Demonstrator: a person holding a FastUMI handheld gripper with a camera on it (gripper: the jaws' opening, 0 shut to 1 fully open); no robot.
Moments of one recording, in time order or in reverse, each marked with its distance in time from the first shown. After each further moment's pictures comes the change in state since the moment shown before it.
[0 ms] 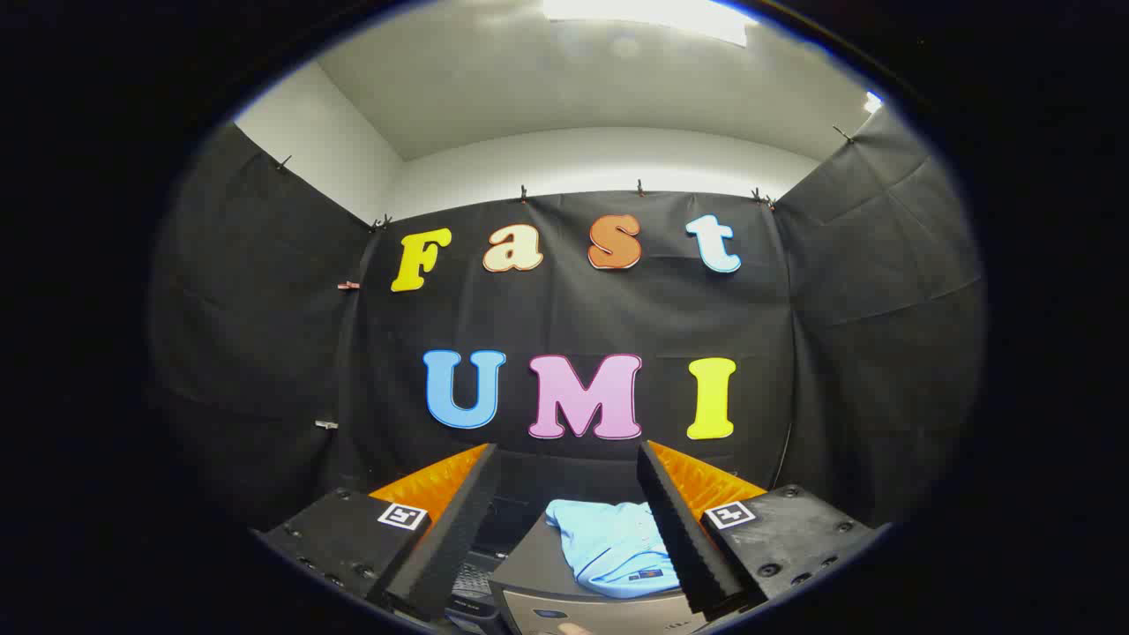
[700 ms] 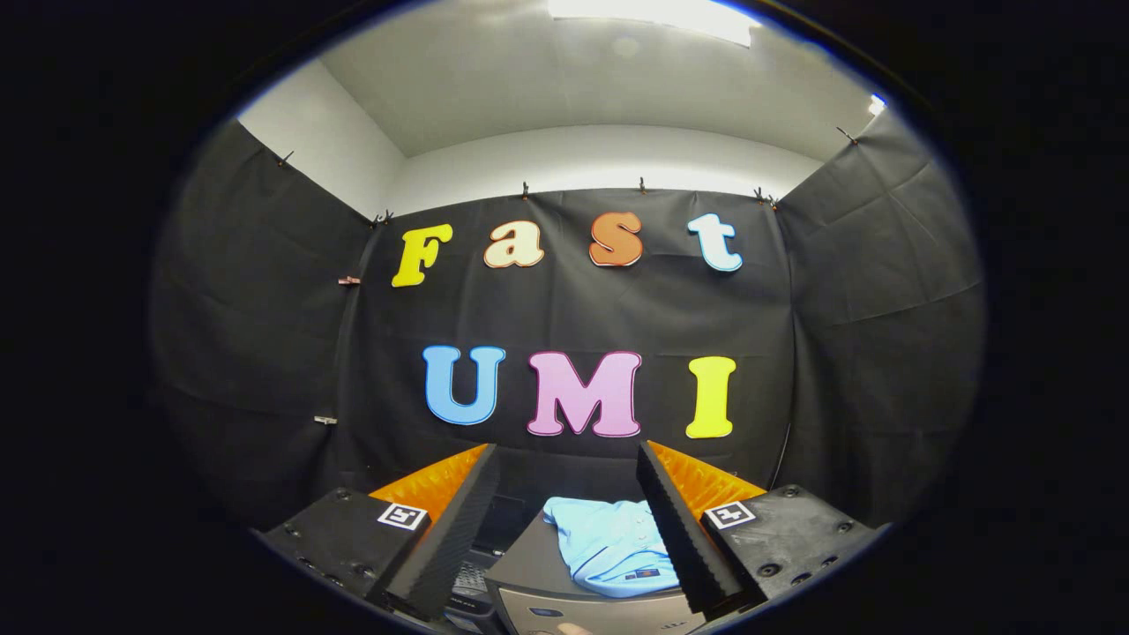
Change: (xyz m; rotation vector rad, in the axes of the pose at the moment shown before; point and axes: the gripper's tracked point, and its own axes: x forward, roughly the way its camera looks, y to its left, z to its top) arm 0.002 -0.005 -0.002 -0.014 0.006 -0.006
